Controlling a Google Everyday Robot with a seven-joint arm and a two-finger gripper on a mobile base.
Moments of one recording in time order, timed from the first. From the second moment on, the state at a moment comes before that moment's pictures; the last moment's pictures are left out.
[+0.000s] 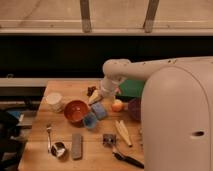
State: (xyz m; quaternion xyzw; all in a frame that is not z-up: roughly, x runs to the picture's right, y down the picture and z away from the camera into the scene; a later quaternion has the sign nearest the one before) arm -0.013 0.078 0.801 -0.35 0.12 0.64 0.67
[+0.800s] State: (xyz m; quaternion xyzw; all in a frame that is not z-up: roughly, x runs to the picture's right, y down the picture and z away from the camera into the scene) arm -0.029 0.105 0.800 -0.36 0.14 0.61 0.69
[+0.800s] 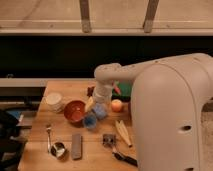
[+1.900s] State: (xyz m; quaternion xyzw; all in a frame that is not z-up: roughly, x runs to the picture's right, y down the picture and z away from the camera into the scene) arm -0.080 0.181 0.733 -0.41 0.12 0.58 0.69
